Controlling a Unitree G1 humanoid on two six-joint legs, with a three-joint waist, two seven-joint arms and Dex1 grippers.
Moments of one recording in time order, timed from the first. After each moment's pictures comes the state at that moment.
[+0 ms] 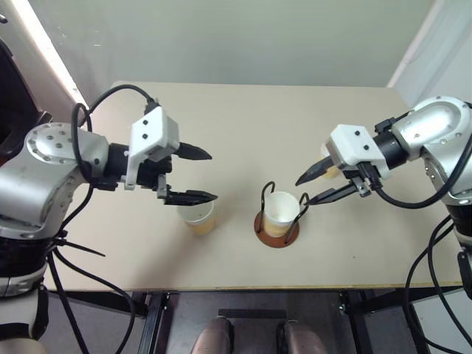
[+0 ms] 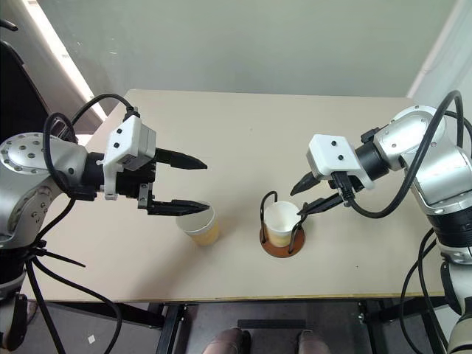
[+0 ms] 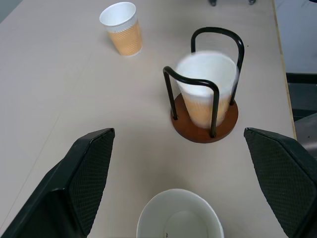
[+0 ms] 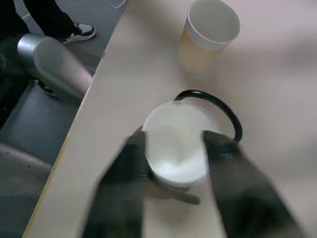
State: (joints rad) left arm -0.72 1.04 -0.01 -0.30 -0.56 0.71 -1.21; right arm -1.00 -0.91 0.30 -0.14 0.30 0.48 1.59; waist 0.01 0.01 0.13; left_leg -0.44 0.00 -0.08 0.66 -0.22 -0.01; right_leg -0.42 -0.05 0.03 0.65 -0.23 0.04
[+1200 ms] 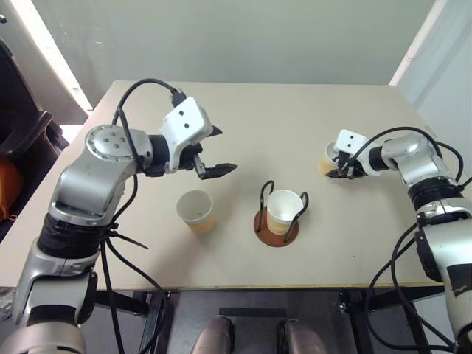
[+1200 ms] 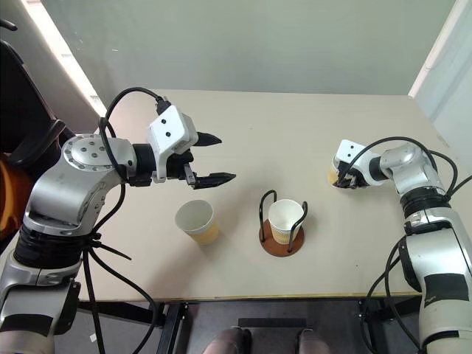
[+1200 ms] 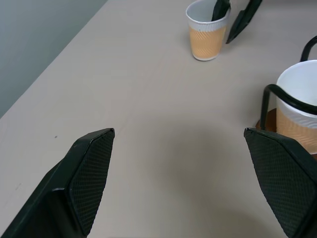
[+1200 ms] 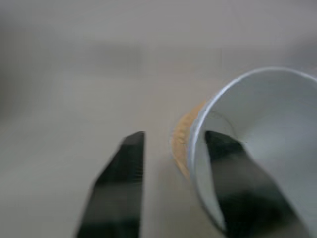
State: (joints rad) left arm -0.82 0.81 -0.12 -0.22 -0.32 0.69 -0.94; right arm -1.15 -0.68 0.30 1.03 -0.22 -0.03 1.14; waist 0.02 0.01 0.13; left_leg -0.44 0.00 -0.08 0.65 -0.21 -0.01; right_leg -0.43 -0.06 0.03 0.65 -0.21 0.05
